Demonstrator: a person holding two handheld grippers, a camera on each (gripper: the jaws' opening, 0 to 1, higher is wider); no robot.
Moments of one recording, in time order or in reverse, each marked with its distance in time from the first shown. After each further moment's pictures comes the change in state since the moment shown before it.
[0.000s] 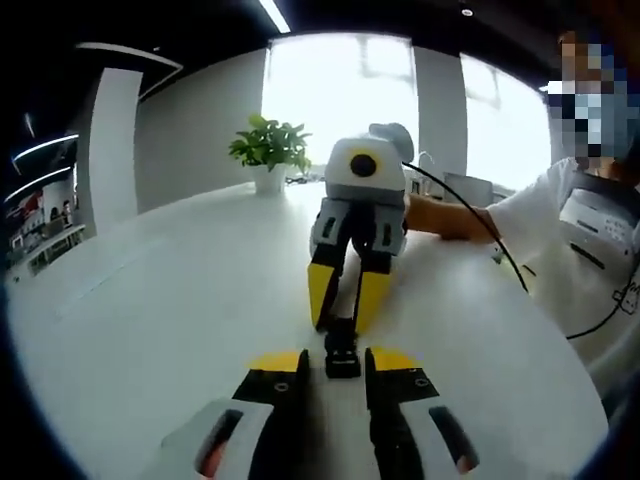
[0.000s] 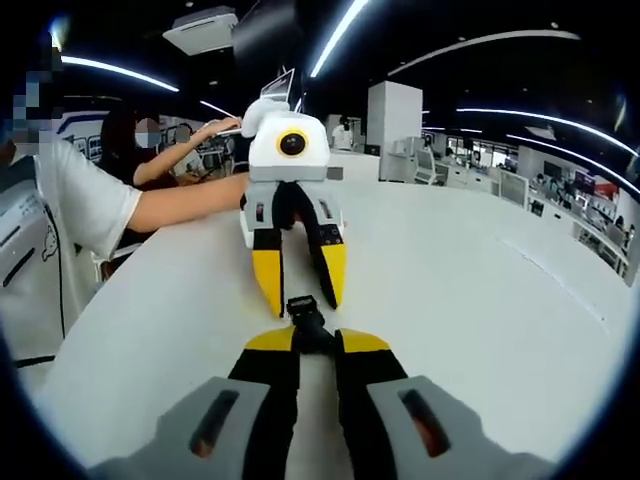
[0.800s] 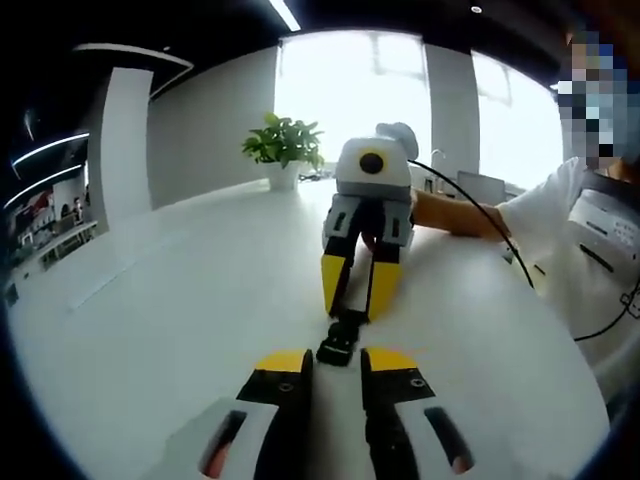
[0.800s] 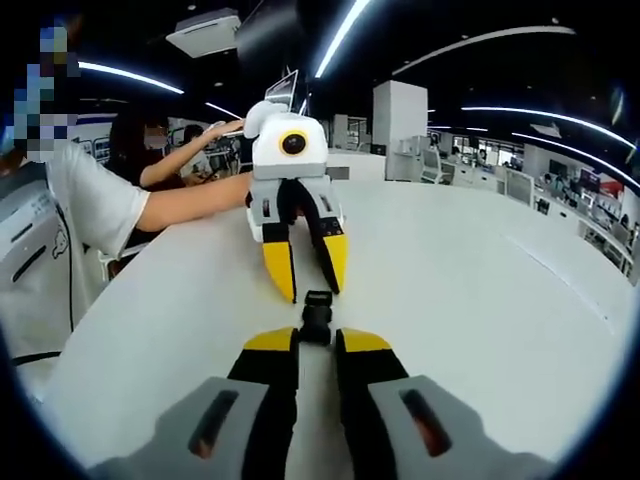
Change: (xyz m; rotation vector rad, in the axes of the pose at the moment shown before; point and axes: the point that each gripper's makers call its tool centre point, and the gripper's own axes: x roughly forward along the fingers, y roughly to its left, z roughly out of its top) left arm -0.006 0.006 -0.003 0.008 0.007 0.065; right arm -0.004 0.001 -0.002 0.004 0.007 0.028
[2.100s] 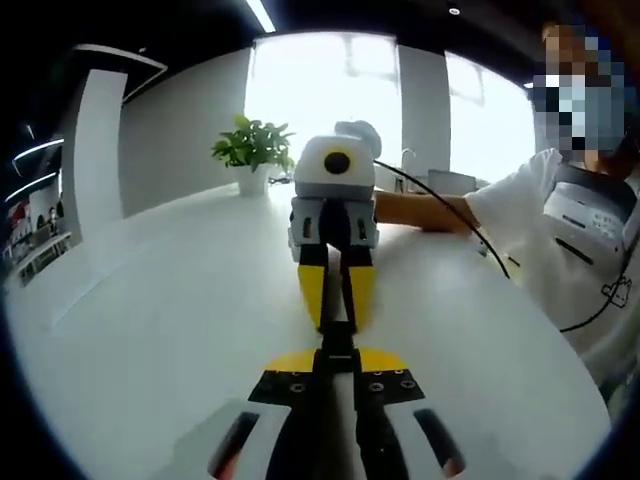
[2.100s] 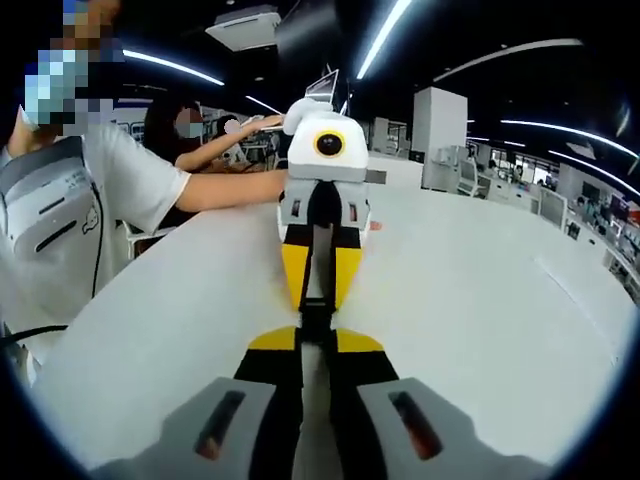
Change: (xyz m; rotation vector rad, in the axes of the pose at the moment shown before) left arm 0.015 -0.009 -0.001 0.041 0.005 -0.118; right arm 0.002 0.012 0.008 -0.100 -0.007 0.153
